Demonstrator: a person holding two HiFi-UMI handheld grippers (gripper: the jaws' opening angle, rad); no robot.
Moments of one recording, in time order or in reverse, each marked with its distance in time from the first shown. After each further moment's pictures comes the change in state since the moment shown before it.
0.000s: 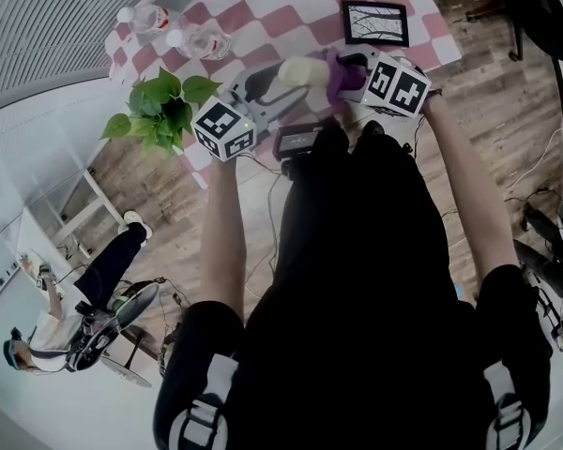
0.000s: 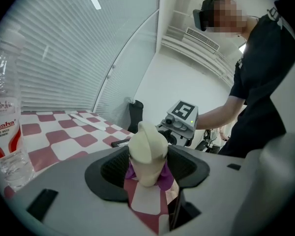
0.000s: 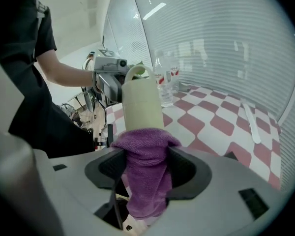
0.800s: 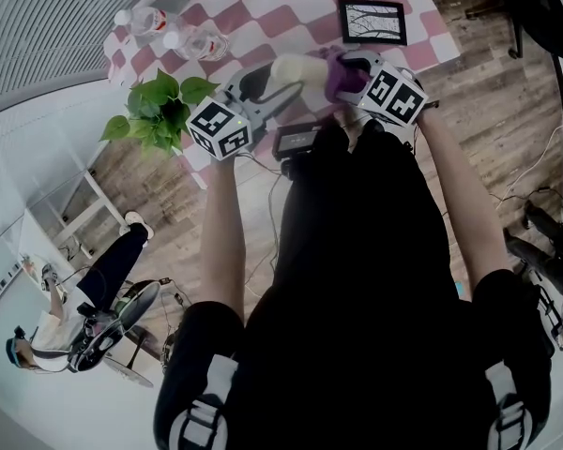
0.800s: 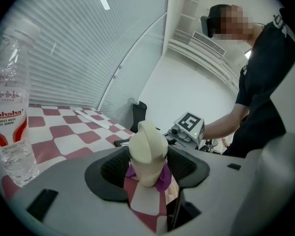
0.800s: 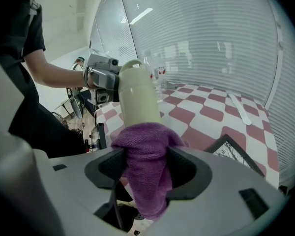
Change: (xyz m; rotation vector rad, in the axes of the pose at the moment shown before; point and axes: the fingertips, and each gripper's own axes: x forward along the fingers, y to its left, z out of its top) left arm -0.003 0.009 -0.001 -0.075 -0.026 0.024; right arm 0.004 -0.004 -0.018 0.116 -0.036 -0.114
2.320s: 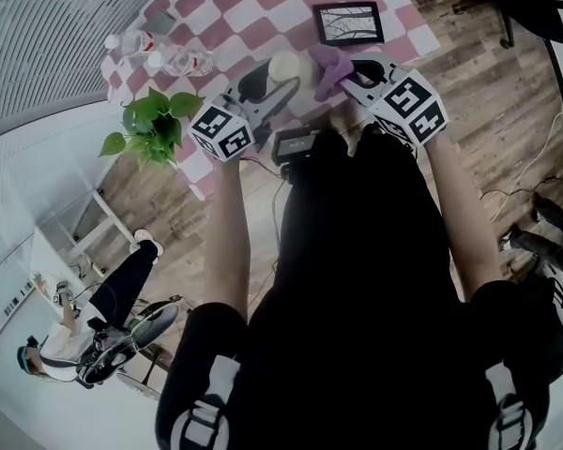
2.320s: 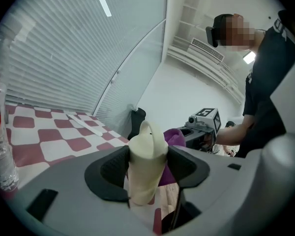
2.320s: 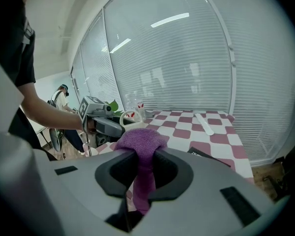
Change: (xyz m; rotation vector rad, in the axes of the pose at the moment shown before) left arm 0.033 -0.016 0.018 -0.010 -0.090 -0.007; right arm -0.103 -0.013 0.042 0.178 -0.301 -0.237
